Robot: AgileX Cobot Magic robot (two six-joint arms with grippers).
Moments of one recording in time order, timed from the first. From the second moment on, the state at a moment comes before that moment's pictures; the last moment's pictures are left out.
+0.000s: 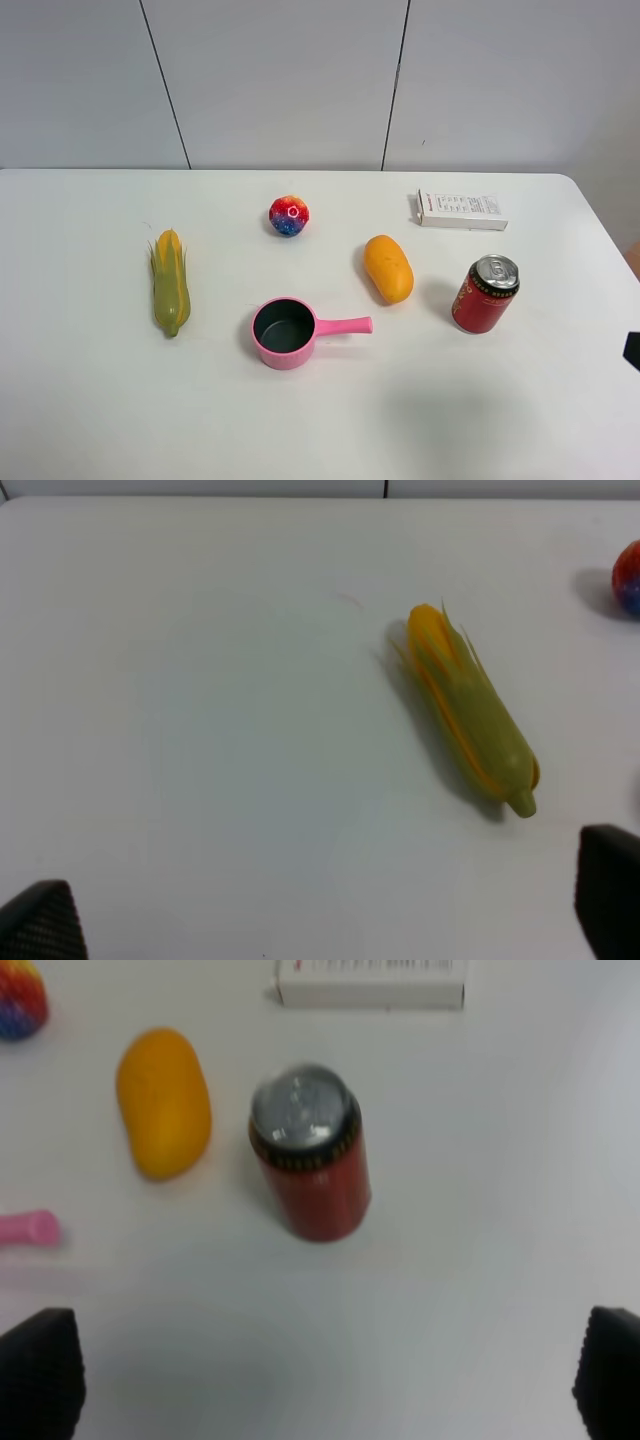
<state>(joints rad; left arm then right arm) 0.07 -0.01 -0.51 -0.03 1.06 -0.02 0.03 0.20 -0.57 0.10 1.06 -0.01</state>
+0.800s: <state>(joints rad) 0.07 -0.01 -0.51 -0.03 1.06 -0.02 0.03 1.11 -1.29 0.20 1.20 -0.11</state>
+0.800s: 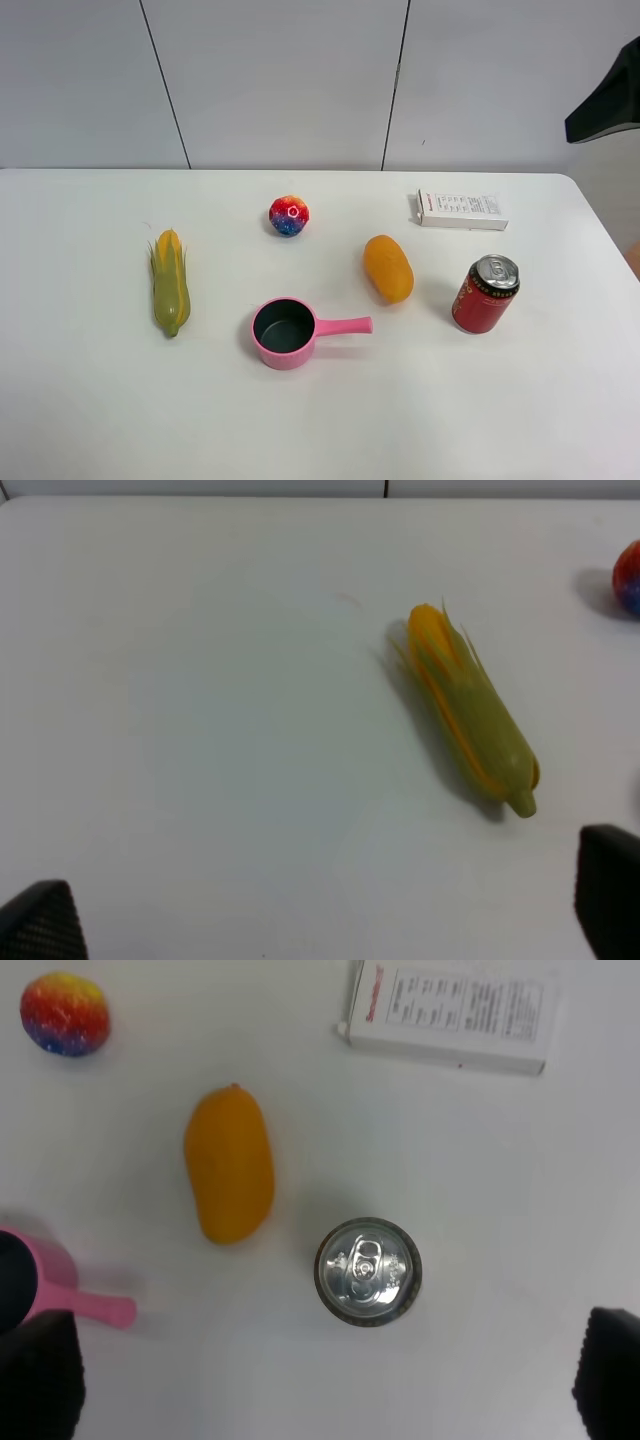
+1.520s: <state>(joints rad) 0.07 -0.01 -0.51 -0.03 1.06 -0.02 0.34 1.54 -1.31 0.19 1.01 -0.03</state>
